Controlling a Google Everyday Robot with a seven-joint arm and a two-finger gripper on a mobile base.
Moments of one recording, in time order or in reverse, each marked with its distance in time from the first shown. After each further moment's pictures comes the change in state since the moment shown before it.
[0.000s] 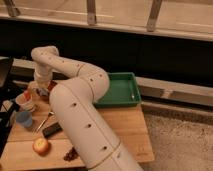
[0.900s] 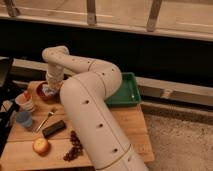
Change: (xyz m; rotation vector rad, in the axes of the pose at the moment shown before) arm 0.020 -0.076 -0.030 0.113 0.025 0.122
